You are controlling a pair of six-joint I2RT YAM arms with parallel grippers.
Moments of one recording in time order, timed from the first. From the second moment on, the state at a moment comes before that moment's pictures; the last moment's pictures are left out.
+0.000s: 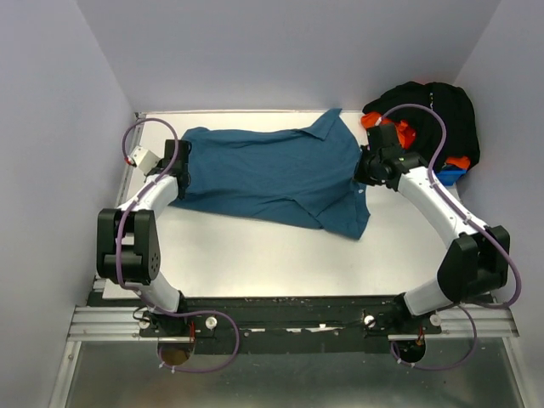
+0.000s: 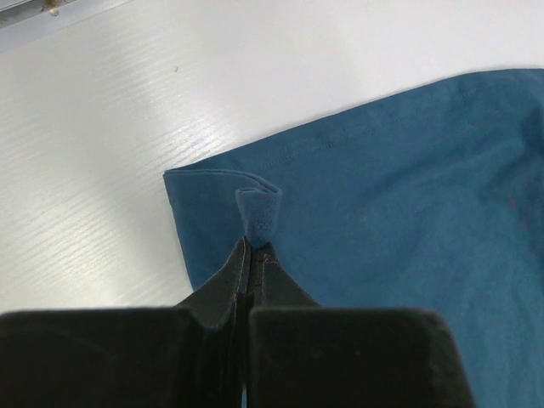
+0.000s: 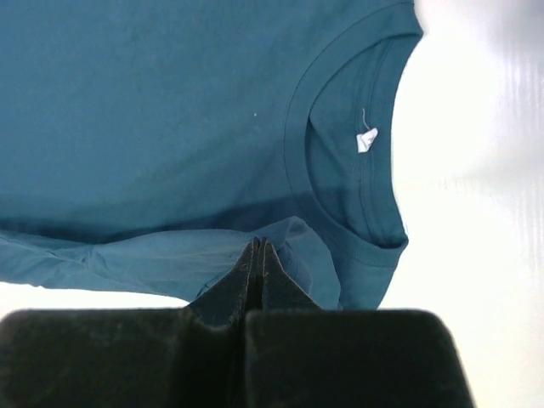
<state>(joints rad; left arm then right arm) -0.04 1.61 1.04 -0.34 -0.64 -1.02 0.29 1.49 1.24 -0.61 0.11 0.50</state>
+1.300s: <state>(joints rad) -0.05 1.93 1.41 -0.45 -0.62 -0.99 0.24 1.87 1.65 -0.69 0.06 0.44</state>
